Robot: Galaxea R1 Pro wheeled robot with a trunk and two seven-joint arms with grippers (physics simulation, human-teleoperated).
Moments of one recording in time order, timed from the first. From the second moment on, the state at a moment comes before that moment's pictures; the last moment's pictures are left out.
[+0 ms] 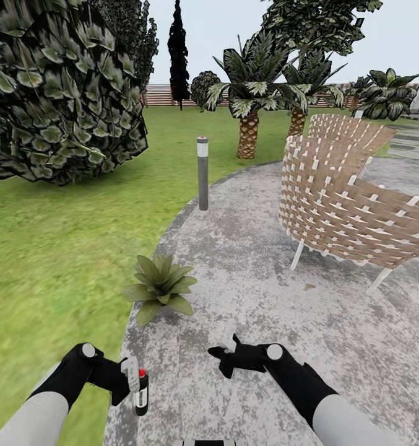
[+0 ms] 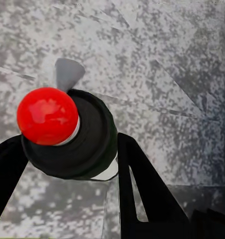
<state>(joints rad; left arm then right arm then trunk) -0.64 0.10 0.31 -0.58 -1.05 -0.10 -1.25 -0.62 -0.02 0.50 -0.68 0.15 -0.12 0.70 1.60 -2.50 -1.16</state>
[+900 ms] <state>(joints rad) -0.64 -0.02 0.21 -0.67 -1.04 -0.11 -1.26 -0.62 0.06 0.56 -0.67 0.15 -0.12 0.76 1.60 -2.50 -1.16</state>
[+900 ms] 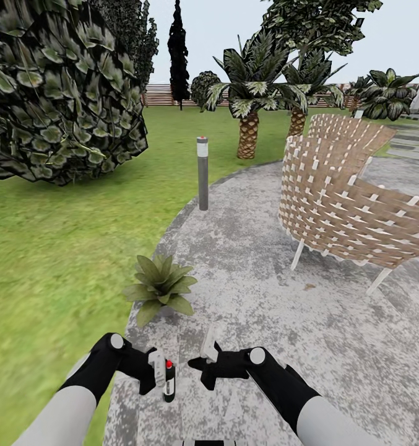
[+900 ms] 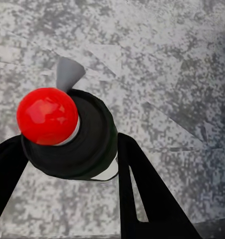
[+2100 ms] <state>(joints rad) -0.65 -0.08 0.20 -0.67 -1.04 -0.12 -1.30 -0.62 0.06 0.56 -0.67 0.15 -0.12 0.76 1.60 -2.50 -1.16</state>
